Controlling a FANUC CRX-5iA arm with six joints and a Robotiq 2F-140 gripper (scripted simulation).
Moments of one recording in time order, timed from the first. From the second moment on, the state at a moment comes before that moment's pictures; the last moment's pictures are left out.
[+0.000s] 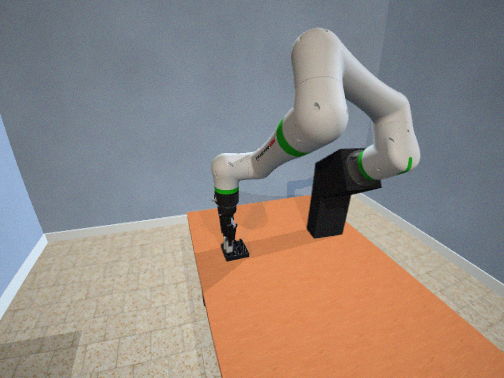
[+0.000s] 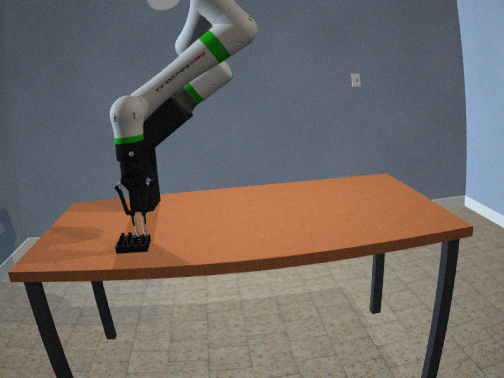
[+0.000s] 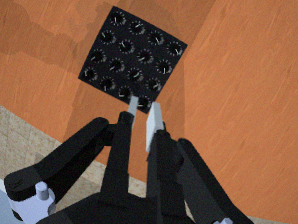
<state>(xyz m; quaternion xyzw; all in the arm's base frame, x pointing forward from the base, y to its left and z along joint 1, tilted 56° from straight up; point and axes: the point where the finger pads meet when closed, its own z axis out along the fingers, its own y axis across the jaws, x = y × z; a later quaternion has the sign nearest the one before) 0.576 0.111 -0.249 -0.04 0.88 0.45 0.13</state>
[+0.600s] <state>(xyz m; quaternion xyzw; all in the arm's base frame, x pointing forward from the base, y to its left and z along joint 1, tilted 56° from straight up) 0.573 0.100 -0.242 -0.04 0.88 0.45 0.13</state>
